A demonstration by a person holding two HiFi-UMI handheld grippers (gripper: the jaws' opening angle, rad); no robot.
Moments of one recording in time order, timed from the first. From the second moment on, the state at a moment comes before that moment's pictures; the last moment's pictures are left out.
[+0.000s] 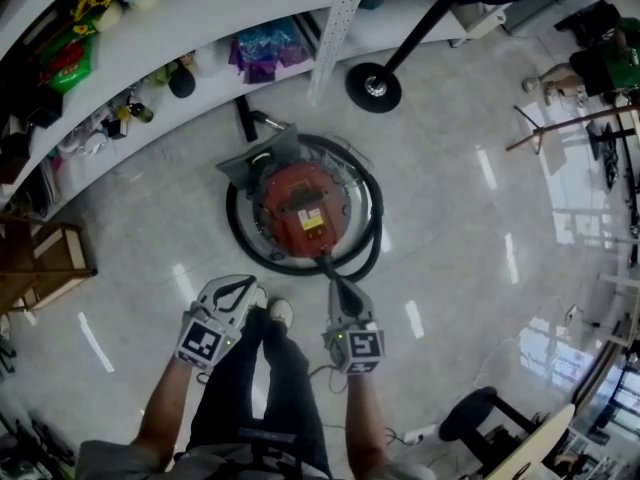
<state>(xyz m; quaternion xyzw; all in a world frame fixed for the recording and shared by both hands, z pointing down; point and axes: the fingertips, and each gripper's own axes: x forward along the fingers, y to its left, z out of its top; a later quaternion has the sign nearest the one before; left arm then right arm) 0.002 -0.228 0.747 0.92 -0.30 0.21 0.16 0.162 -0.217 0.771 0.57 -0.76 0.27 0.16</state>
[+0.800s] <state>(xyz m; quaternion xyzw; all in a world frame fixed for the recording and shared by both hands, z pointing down) 0.001 -0.217 0.777 0.91 -0.30 0.22 0.18 0.171 -0.255 0.858 0.56 -0.75 0.29 0.20</state>
